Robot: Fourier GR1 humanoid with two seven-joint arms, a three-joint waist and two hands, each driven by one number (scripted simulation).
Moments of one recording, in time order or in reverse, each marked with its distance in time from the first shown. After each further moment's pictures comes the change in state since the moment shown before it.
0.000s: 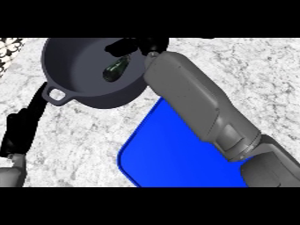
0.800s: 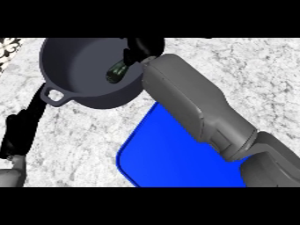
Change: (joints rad) left arm 0.011 0.001 -0.007 -0.013 0.004 0.012 0.008; right arm -0.035 0.000 0.182 0.055 0.311 0.229 0.348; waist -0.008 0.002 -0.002
